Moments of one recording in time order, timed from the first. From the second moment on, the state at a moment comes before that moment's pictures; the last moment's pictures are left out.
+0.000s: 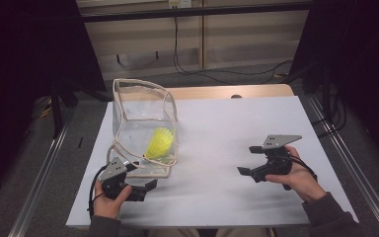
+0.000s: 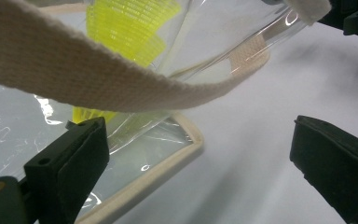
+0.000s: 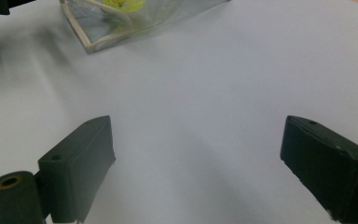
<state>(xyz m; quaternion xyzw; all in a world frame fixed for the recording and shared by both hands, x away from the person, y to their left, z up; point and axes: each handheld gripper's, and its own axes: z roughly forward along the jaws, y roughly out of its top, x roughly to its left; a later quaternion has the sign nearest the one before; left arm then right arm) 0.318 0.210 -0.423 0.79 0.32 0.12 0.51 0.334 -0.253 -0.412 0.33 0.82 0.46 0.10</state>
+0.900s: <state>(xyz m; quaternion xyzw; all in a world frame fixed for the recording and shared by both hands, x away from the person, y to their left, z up) 0.318 0.210 -0.424 0.79 0.32 0.12 0.51 0.321 -0.278 -0.424 0.34 0.81 0.46 0.12</state>
